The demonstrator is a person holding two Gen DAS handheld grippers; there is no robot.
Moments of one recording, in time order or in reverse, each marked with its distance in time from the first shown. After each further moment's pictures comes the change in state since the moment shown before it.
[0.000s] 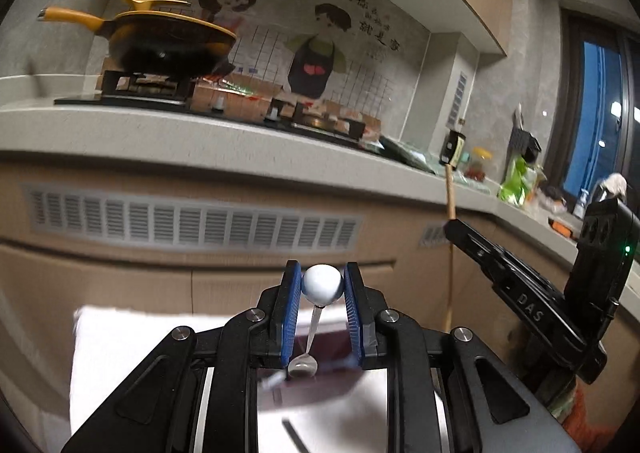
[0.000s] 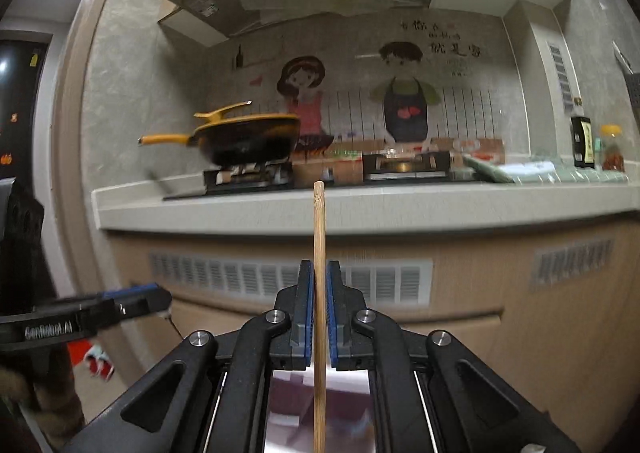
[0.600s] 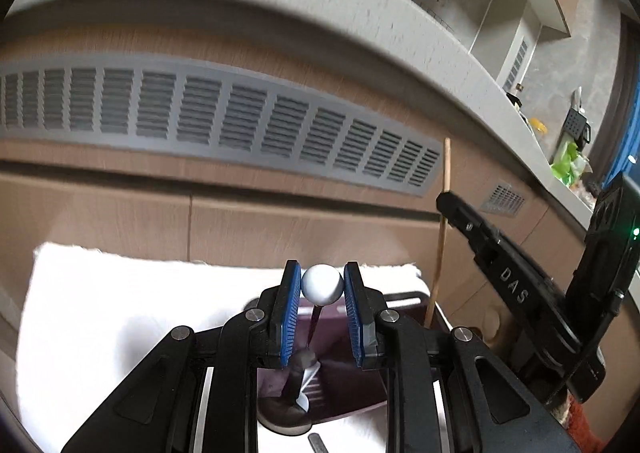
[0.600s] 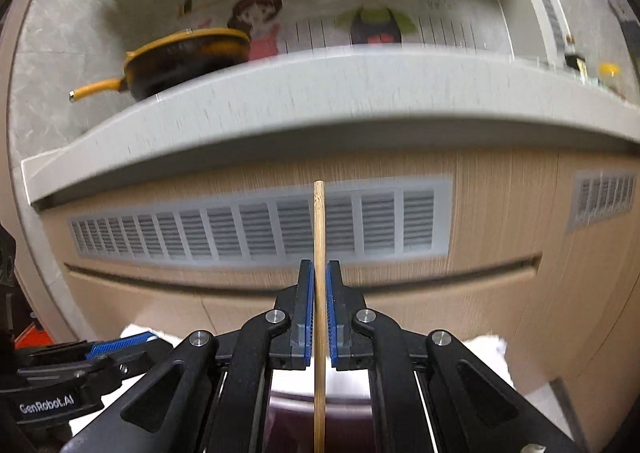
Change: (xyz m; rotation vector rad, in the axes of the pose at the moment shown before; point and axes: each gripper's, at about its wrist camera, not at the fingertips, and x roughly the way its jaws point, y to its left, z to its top) left arm 0.132 0.064 -0.061 -0.131 0.203 0.055; right arm 0.130 -0.026 -0.084 0.075 0.162 -0.111
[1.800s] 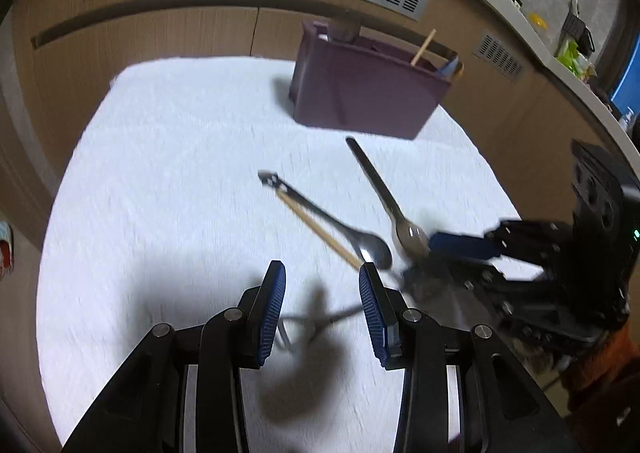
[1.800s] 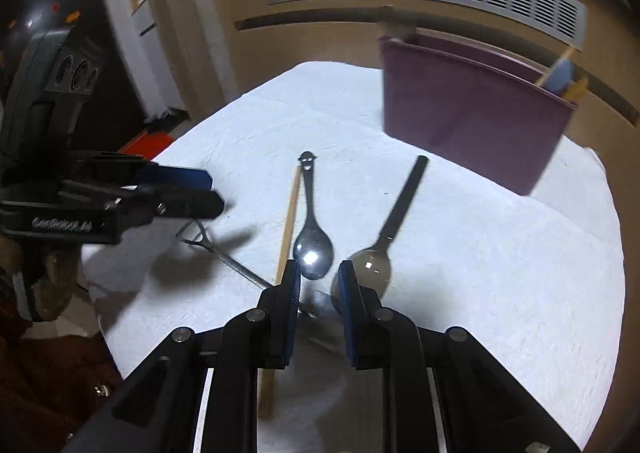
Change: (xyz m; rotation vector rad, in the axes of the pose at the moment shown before) left arm -0.148 0.010 -0.209 0.042 0.327 0.111; right arm -0.144 0.061 -0.187 -0.324 0.577 0.454
